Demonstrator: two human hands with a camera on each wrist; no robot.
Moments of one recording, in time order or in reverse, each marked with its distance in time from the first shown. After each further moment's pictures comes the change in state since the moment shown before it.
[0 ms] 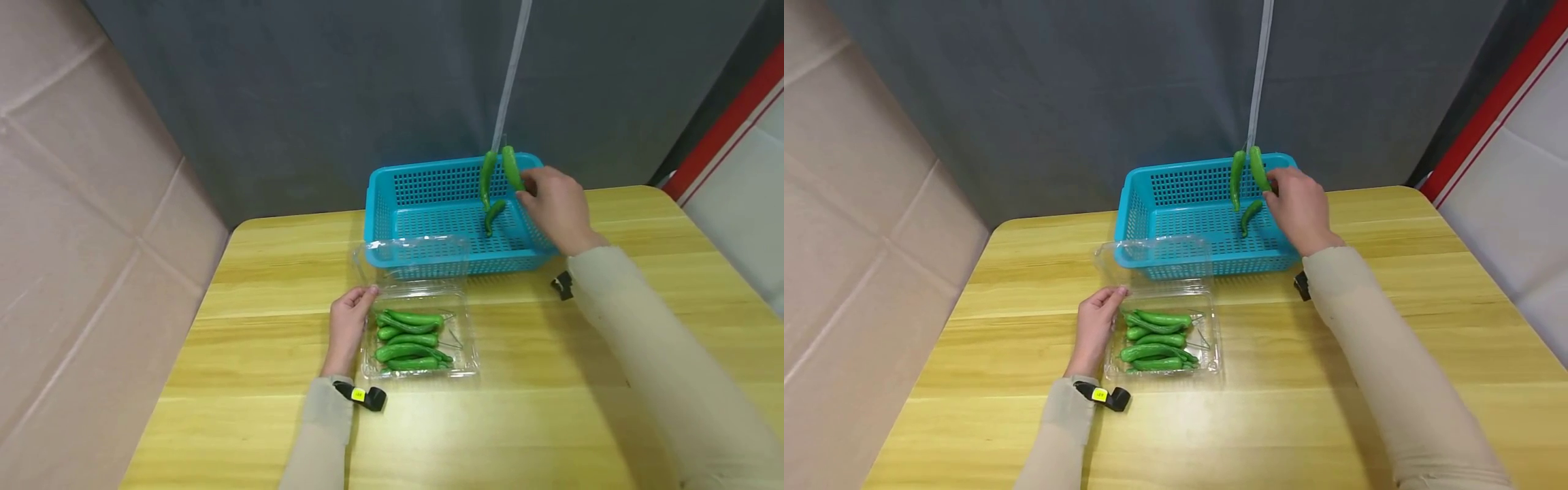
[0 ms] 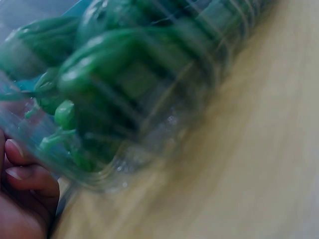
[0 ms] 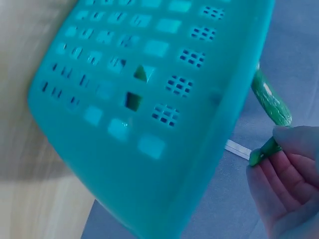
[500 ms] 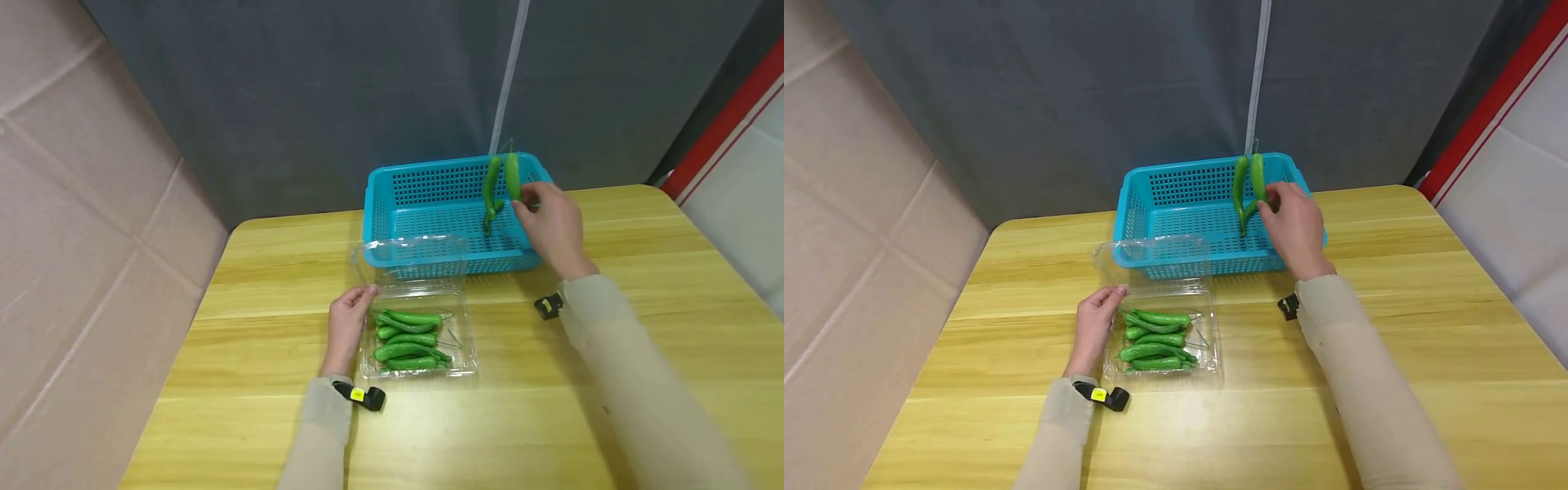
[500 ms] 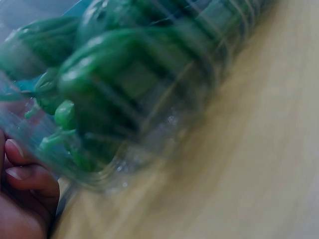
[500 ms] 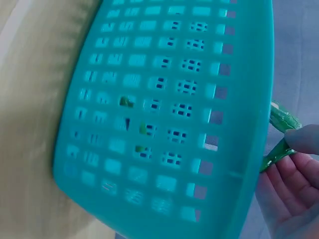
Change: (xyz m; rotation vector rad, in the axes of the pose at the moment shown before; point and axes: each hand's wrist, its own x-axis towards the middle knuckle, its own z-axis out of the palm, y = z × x) left_hand 0.001 0.002 0.000 -0.017 -0.008 -0.006; right_hand -0.024 -0.006 0.013 0.159 0.121 0.136
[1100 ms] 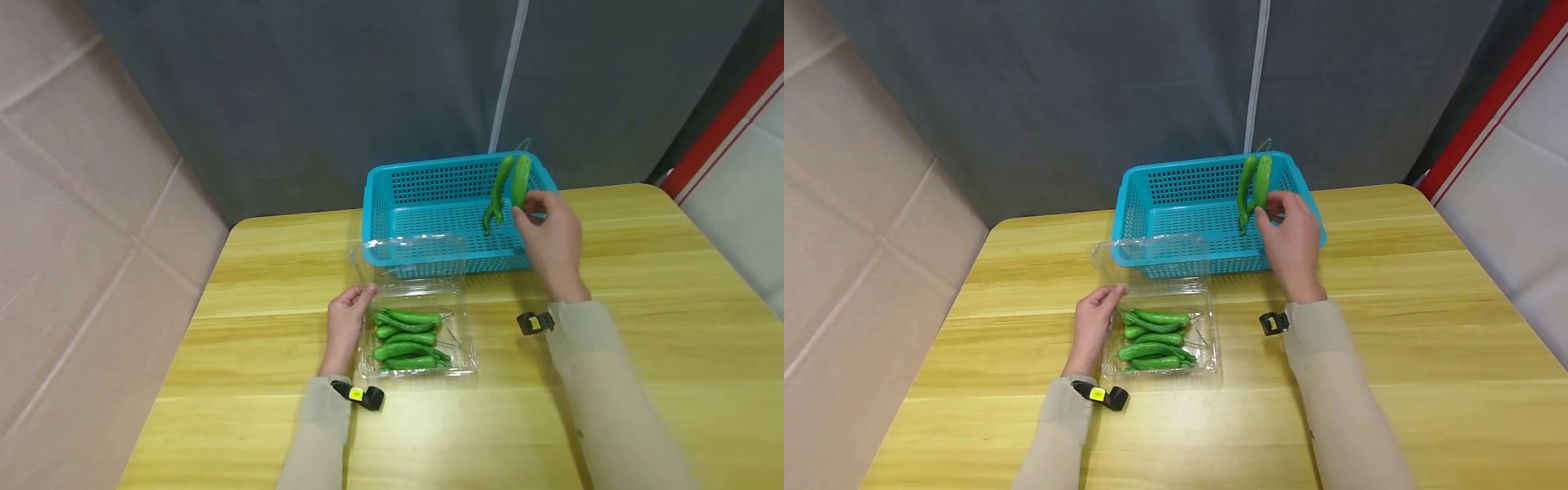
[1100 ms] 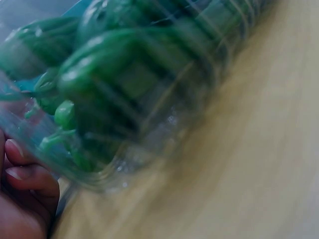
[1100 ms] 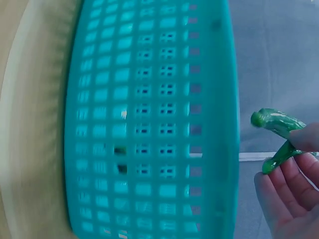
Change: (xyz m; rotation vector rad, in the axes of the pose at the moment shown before) left_hand 0.000 0.001 0.000 -0.009 -0.007 -0.025; right_hand -0.026 -0.010 0.008 0.191 0.168 0.098
